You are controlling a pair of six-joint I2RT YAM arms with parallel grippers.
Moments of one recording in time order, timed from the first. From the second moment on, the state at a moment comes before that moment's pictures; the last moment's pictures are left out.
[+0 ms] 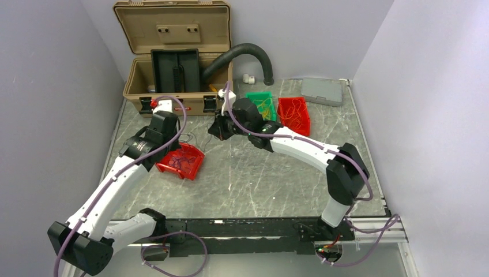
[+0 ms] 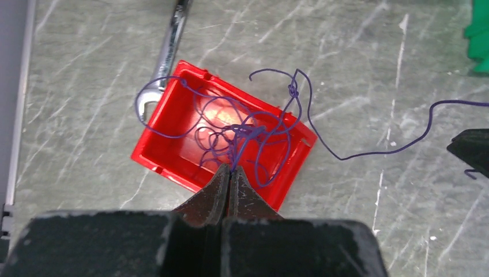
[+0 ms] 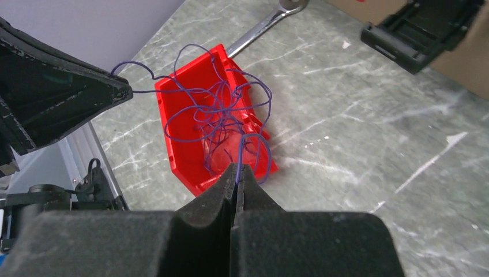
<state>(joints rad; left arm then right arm) -0.43 1.03 1.04 -0.79 -0.41 -0.40 0.84 1.70 1.32 0.01 -0.22 0.35</state>
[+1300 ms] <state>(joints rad) -0.06 1.25 0.93 -0.79 -0.24 -0.51 1.01 2.29 1.65 0.13 -0.28 0.41</state>
